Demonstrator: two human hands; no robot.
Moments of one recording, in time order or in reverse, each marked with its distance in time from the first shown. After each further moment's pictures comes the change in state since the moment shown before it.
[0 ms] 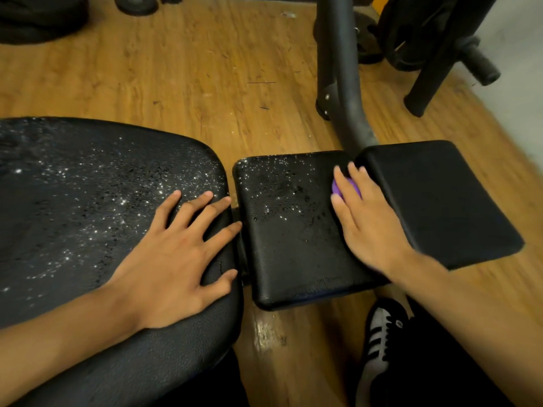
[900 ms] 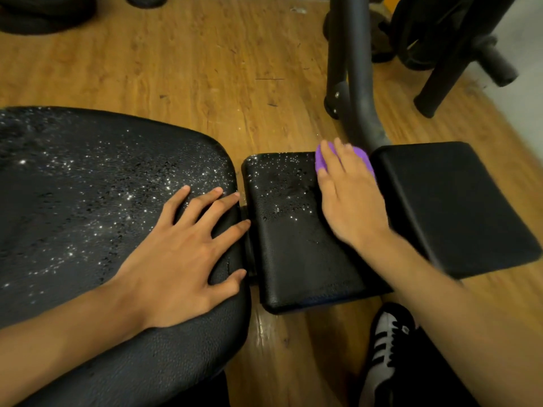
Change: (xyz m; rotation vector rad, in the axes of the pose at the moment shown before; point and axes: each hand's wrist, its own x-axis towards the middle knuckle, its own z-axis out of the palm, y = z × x) left_hand 0.001 -0.001 0.003 -0.018 0.009 -0.009; right_hand 0.049 -0.030 0.022 -0.131 0.050 -0.019
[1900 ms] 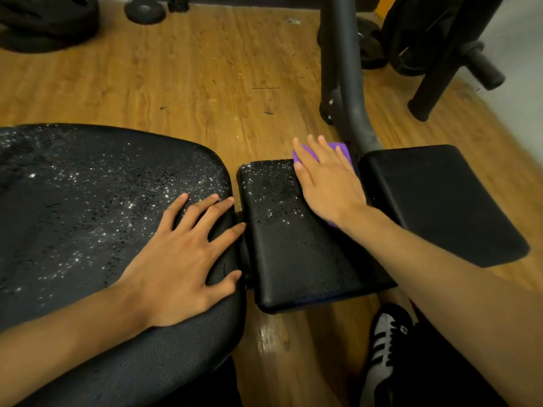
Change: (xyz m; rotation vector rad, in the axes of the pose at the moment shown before) left_hand 0.000 0.003 -0.003 -0.003 -0.017 -0.011; right_hand 0.034 -0.002 -0.004 -0.005 -0.094 -0.061
